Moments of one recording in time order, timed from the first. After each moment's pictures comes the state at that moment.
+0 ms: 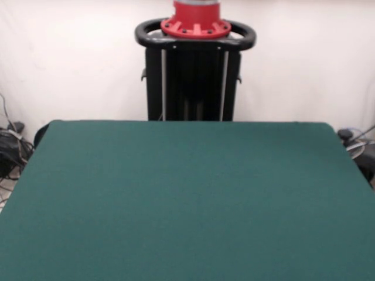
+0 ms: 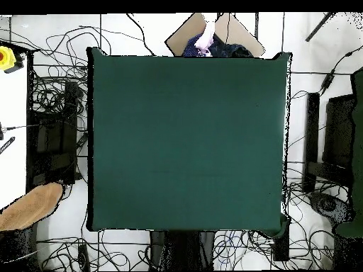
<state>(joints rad) 1.02 -0.72 -0.25 1.57 0.46 0.60 3.47</state>
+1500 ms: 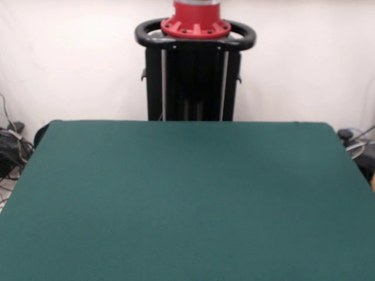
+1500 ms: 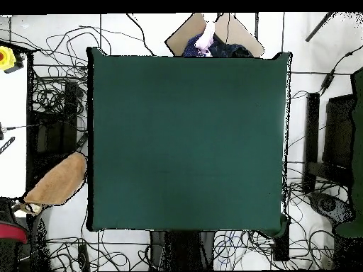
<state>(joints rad) 0.61 -0.88 0.01 1.71 0.08 0.65 3.09</state>
